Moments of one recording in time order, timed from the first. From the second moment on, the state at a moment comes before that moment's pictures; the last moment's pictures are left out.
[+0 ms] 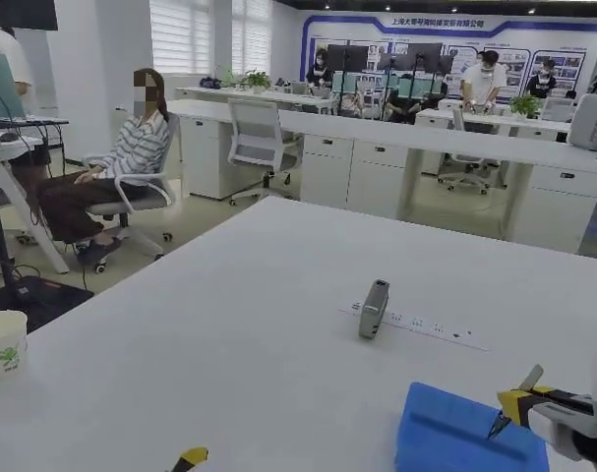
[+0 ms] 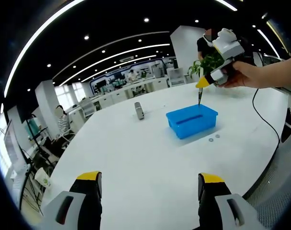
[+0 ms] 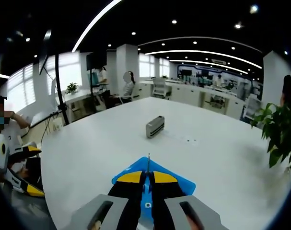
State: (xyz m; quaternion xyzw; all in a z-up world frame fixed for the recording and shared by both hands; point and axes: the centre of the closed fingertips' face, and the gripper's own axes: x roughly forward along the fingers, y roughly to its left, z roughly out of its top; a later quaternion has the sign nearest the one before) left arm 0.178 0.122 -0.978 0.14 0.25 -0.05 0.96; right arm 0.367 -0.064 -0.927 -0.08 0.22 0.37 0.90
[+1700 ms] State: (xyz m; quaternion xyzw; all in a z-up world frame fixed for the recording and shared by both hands) left arm 0.176 0.123 -0.985 0.15 0.27 -0.05 0.95; right arm 0.307 -0.062 -1.021 -0.09 0.29 0.38 0.87
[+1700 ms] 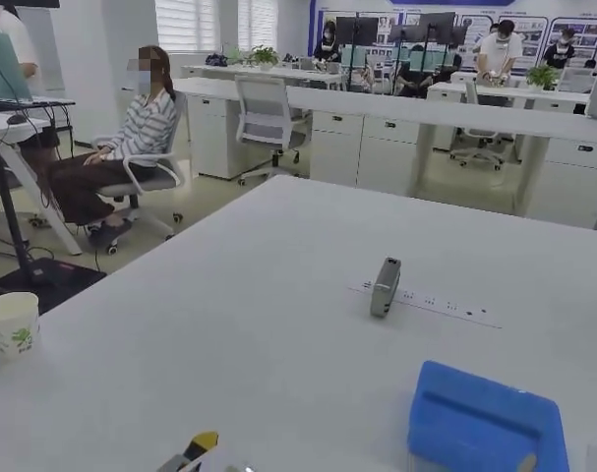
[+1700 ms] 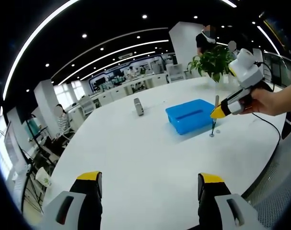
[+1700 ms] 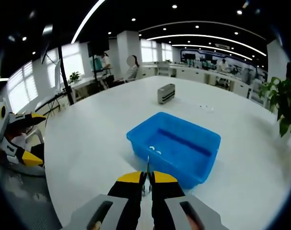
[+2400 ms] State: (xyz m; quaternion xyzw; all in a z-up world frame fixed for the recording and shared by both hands) left arm 0.176 0.124 -0.984 0.15 0.26 -0.05 0.95; right arm 0.307 -0.064 -1.022 -0.08 0.30 0.37 0.88
